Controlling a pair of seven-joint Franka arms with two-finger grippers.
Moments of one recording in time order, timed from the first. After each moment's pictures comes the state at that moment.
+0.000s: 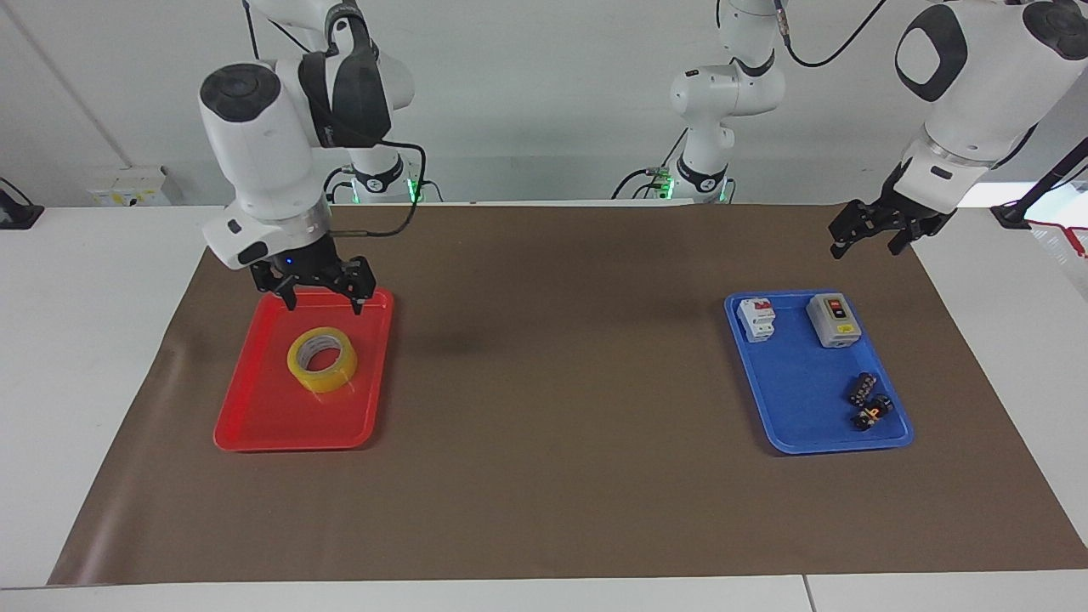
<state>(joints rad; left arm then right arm) 0.01 0.00 -0.01 -1.66 -0.01 1.63 0.01 0.16 0.12 -0.04 -1.55 -0.08 1.71 0.23</state>
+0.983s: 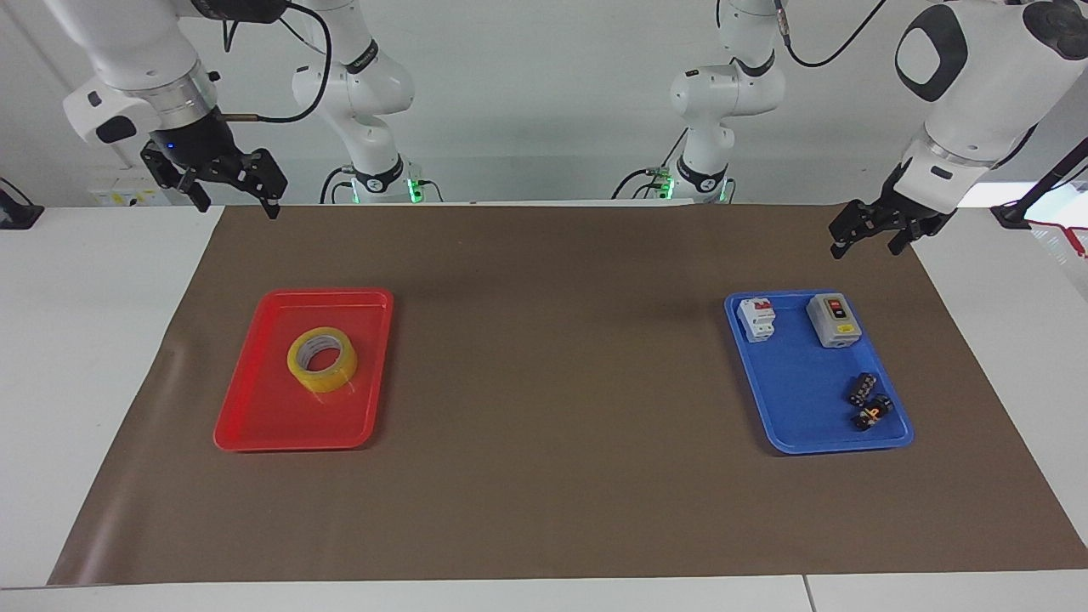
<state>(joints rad) 0.01 0.00 -0.01 -1.66 -0.01 1.63 0.01 0.04 0.00 -0.04 -1.48 -0.04 1.41 0.09</state>
